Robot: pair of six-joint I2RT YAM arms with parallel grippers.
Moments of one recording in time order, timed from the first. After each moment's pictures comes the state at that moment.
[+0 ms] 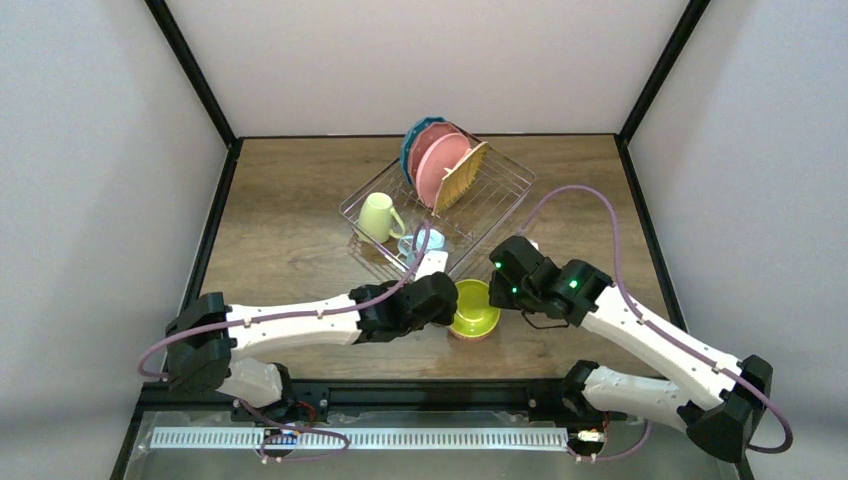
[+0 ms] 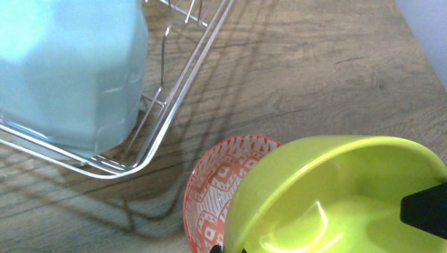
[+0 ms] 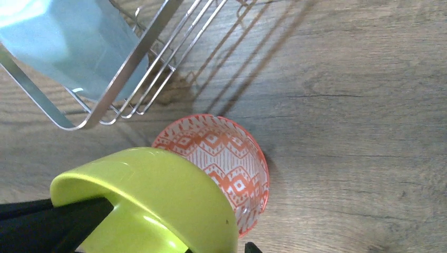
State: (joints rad) left arm -1.23 1.46 0.97 -0.32 -0.37 -0.83; right arm 0.83 1.01 0.93 -1.00 0.16 0.88
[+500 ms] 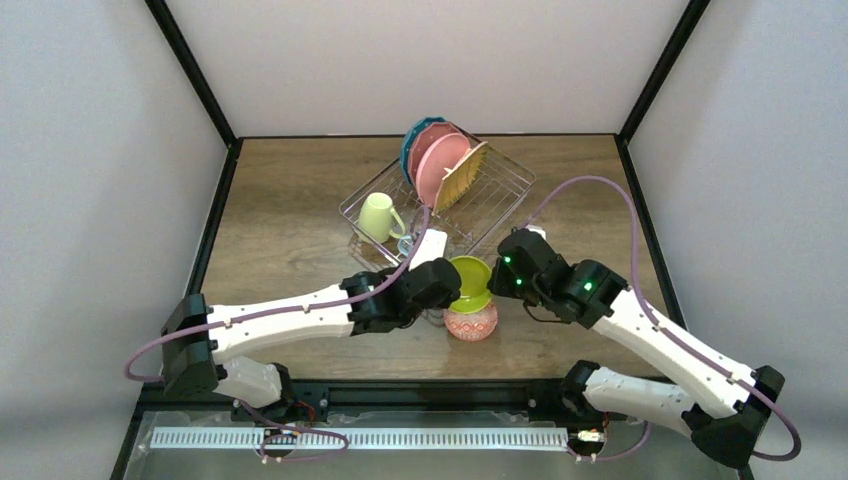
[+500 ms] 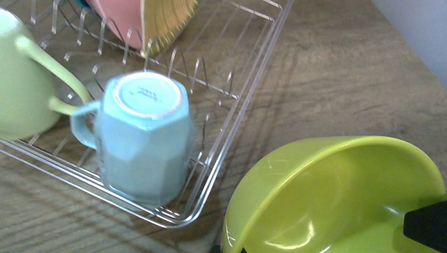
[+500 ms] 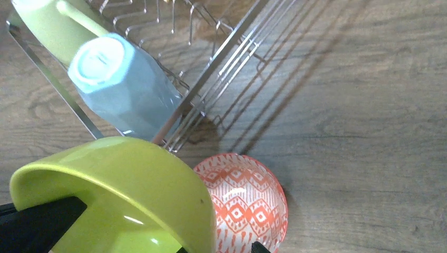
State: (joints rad) left arm -1.23 1.43 1.12 -0.49 -0.55 -0.73; right arm 0.83 0.97 0.98 -0.95 0.23 0.88
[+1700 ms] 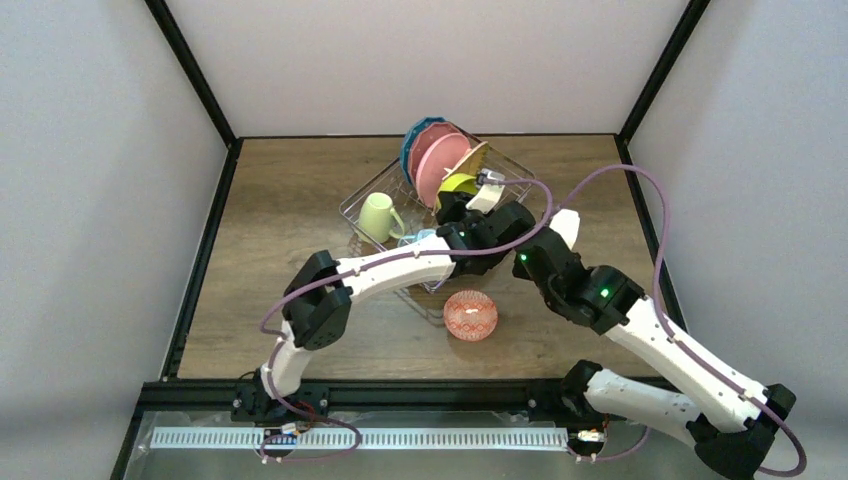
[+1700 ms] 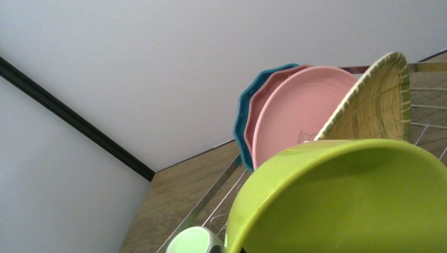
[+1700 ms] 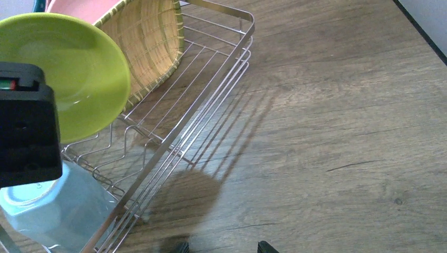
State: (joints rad) left arm -1.09 2.08 1.81 -0.46 -1.36 -0.06; right arm 0.80 0.90 0.99 -0.89 0.62 0.78
